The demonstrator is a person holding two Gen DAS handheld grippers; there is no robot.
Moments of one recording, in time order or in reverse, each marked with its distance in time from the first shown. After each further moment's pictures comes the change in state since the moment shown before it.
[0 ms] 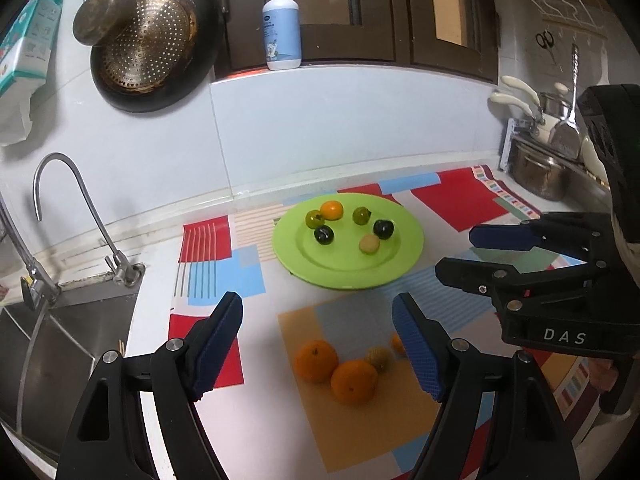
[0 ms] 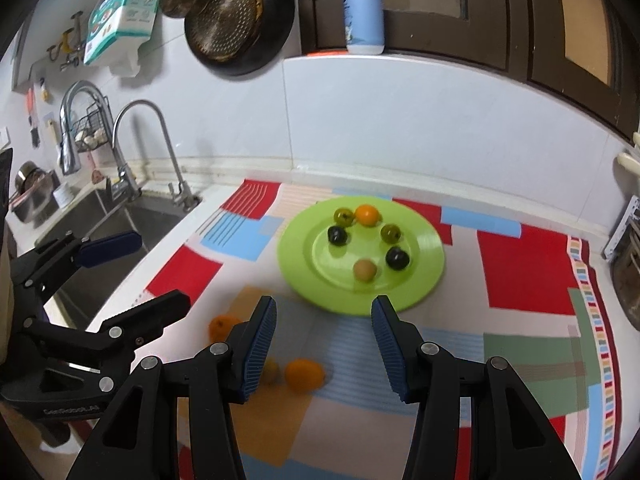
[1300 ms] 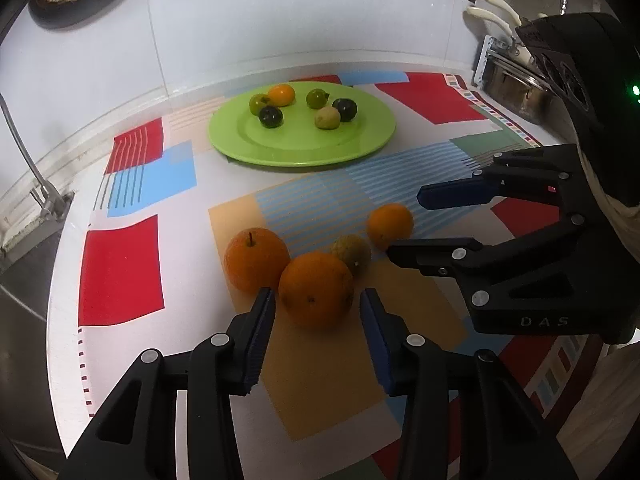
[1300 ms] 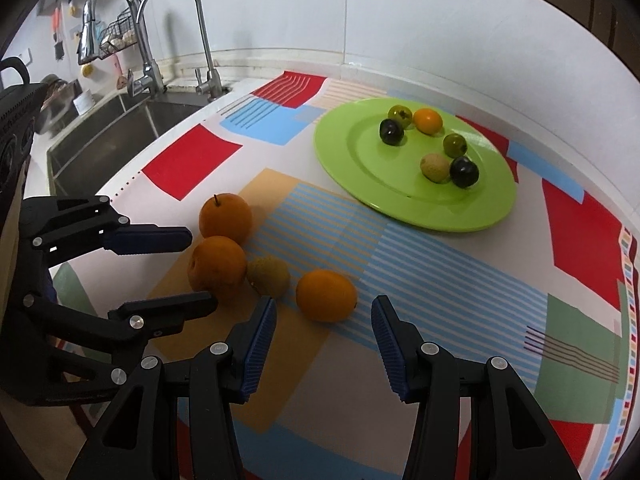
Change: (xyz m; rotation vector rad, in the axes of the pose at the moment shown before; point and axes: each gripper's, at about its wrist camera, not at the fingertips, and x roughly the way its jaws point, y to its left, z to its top) left arm 0.065 -0.017 -0.057 0.040 0.280 -0.159; right arm 0.070 0.013 -0.048 -0.159 0.252 0.094
